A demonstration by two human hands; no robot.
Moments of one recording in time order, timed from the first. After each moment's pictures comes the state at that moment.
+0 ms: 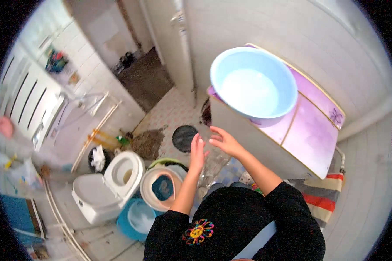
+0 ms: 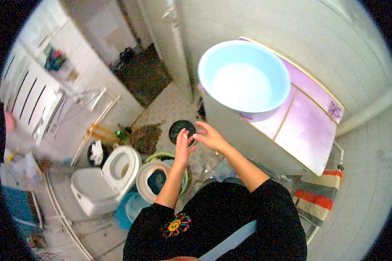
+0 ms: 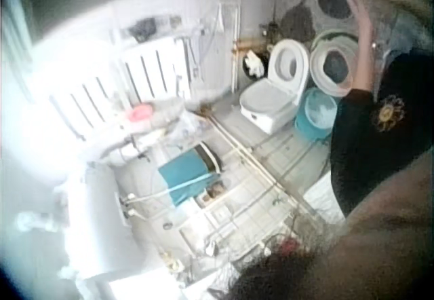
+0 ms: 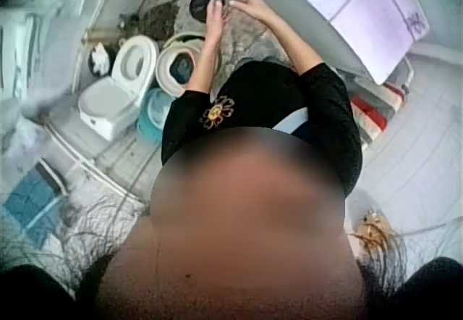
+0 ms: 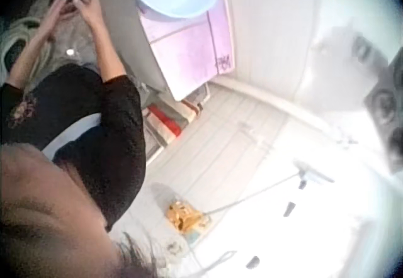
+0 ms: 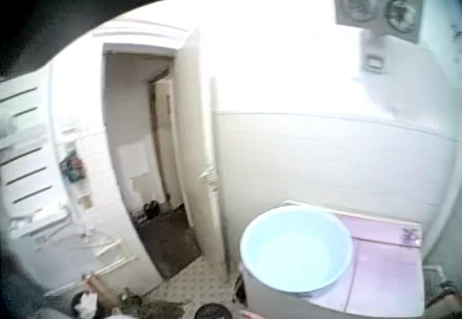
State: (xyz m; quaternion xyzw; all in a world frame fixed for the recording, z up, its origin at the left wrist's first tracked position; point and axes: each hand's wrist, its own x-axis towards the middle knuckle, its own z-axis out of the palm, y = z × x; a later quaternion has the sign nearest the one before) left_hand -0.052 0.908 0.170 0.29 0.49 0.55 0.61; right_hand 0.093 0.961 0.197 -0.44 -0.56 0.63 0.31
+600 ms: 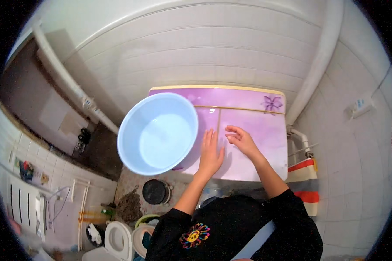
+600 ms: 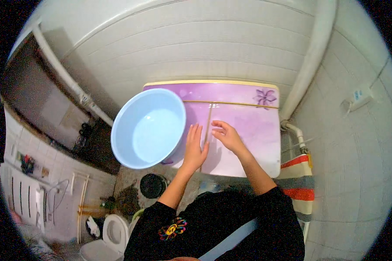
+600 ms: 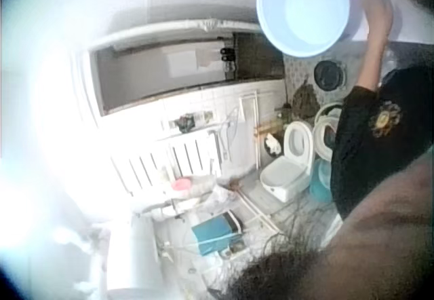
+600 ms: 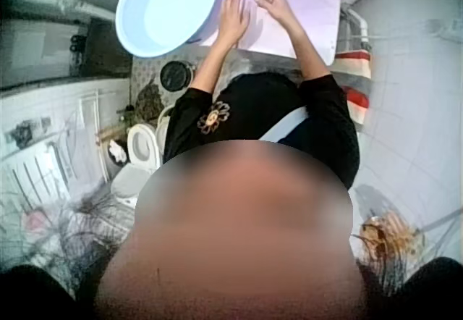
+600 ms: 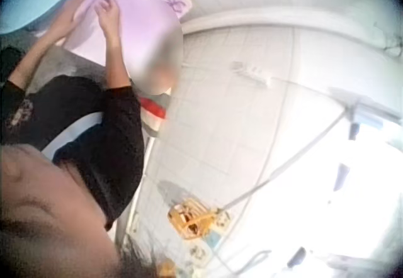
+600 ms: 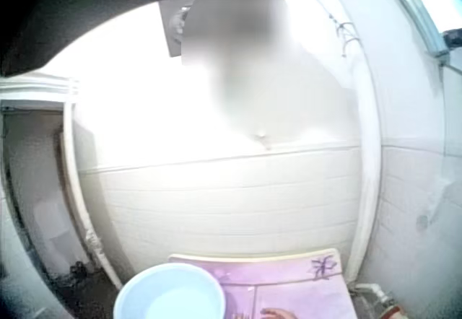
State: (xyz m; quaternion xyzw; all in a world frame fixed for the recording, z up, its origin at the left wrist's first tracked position) left_hand 0.327 1.003 0.260 0.84 0.31 0.38 0.21; right_hand 0.498 0.971 0.253 -0.50 -0.48 0.44 0.57
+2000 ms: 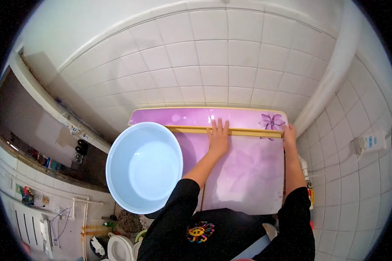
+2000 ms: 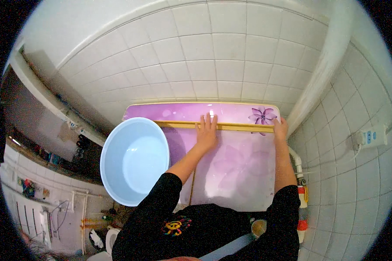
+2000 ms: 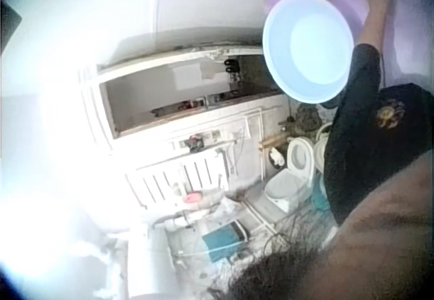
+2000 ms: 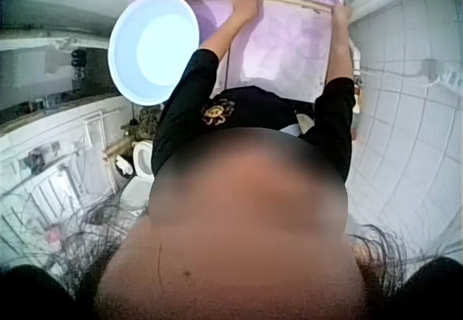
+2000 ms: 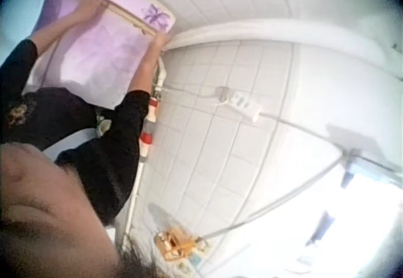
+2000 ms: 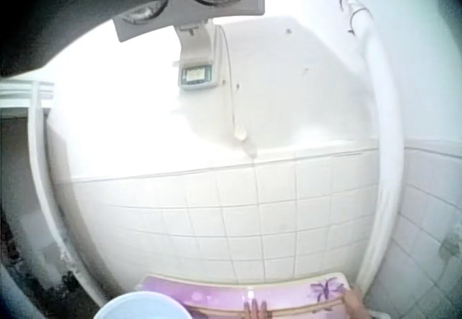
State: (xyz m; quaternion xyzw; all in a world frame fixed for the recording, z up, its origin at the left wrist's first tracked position) left_hand 0.520 1.171 0.207 0.91 0.37 0.17 0.04; right_hand 0.841 1.035 0.155 -0.74 -0.18 0.13 0.64
